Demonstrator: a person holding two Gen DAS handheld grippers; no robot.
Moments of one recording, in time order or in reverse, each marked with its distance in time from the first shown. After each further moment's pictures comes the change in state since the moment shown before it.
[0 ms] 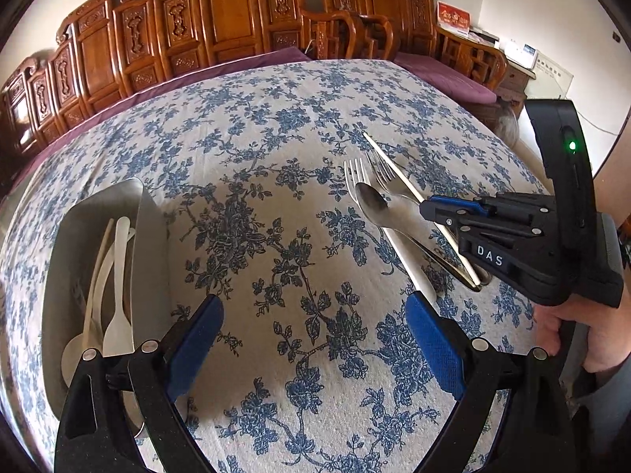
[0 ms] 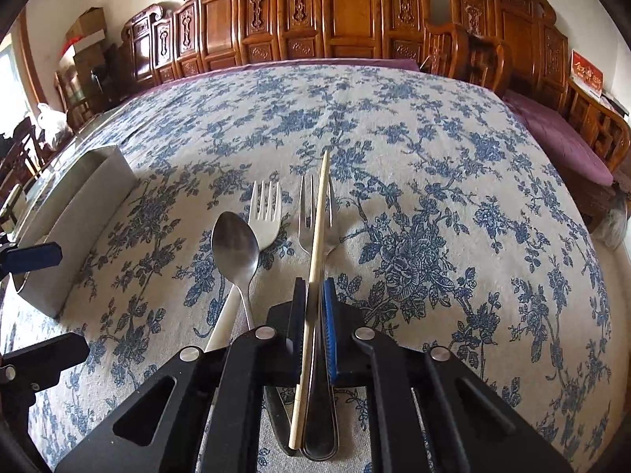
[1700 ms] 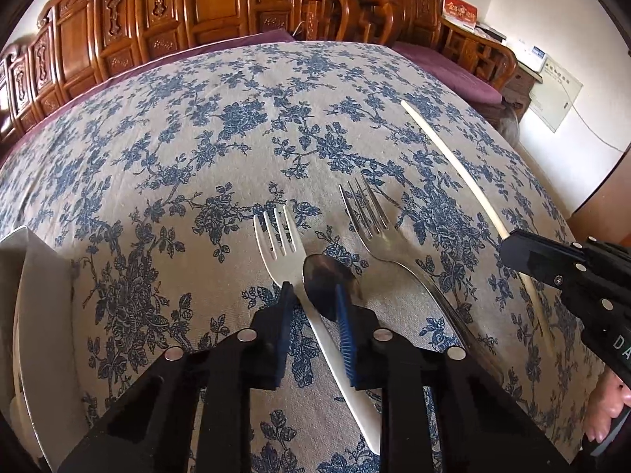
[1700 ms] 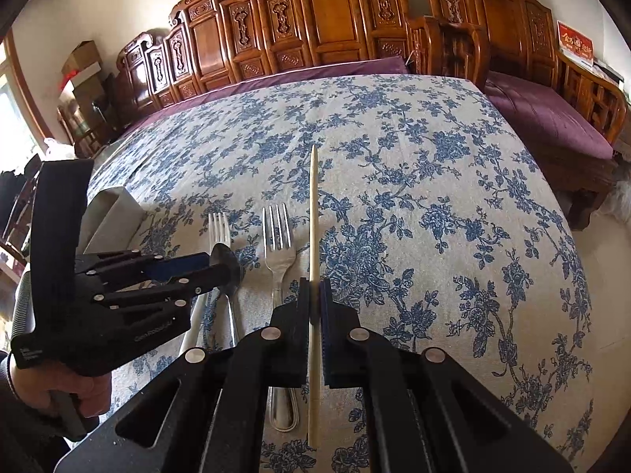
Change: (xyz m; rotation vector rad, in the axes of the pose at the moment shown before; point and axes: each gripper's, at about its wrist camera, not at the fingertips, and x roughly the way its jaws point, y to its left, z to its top) left arm 0.086 -0.033 0.056 -0.040 0.053 -0.049; right arm -0.039 -0.049 0.005 0.096 -0.023 0.074
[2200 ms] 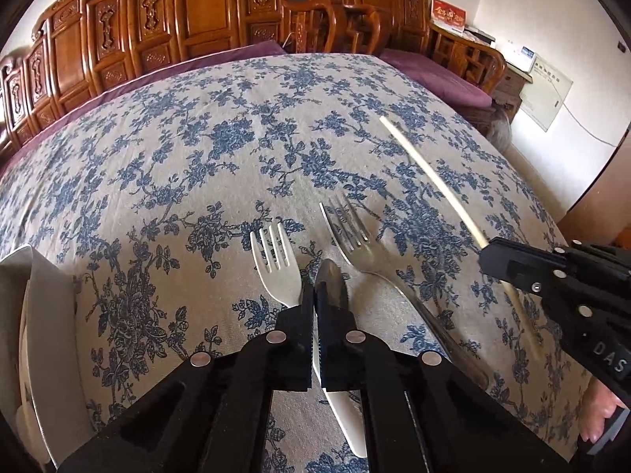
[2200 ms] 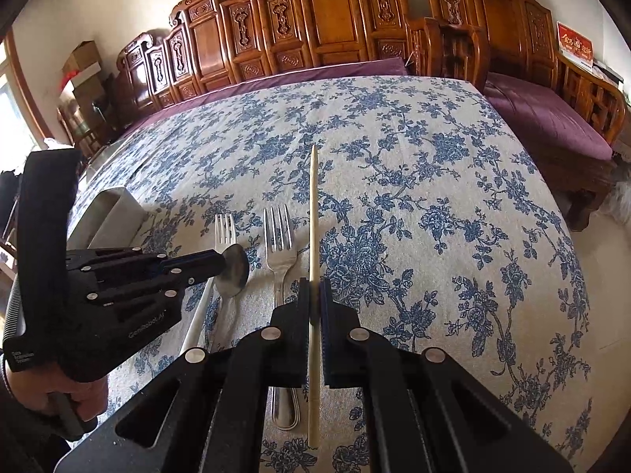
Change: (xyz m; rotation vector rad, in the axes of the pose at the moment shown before) left arm -0.013 -0.009 0.005 0.030 -0.038 -0.023; right arm -0.003 0.000 -0.001 0.002 -0.001 -0.003
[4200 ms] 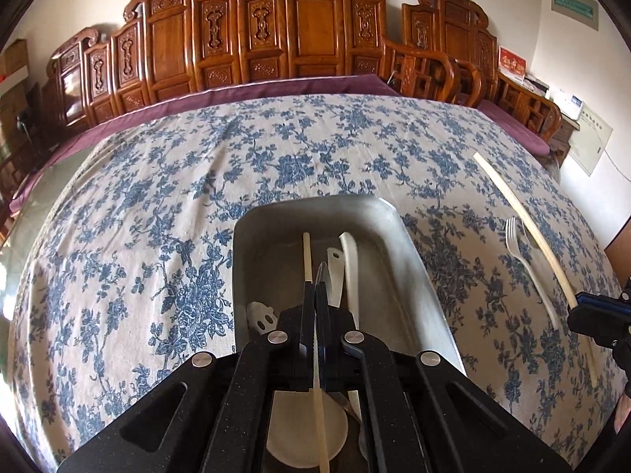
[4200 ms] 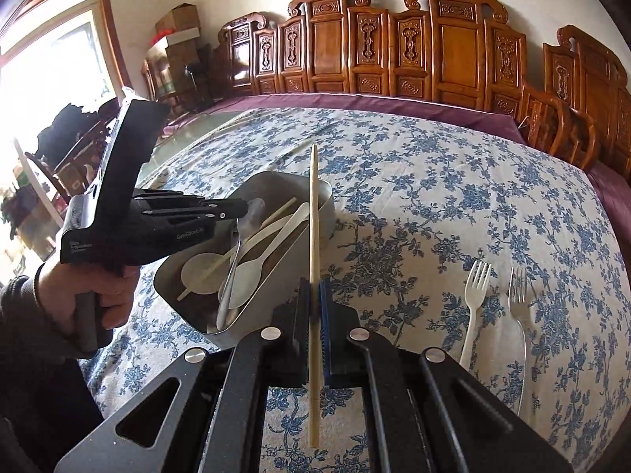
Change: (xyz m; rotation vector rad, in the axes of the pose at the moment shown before) left arm -0.104 0.222 -0.065 -0.127 -0.104 0.160; right arm -0.012 0.221 -0.004 -0.271 -0.049 0.176
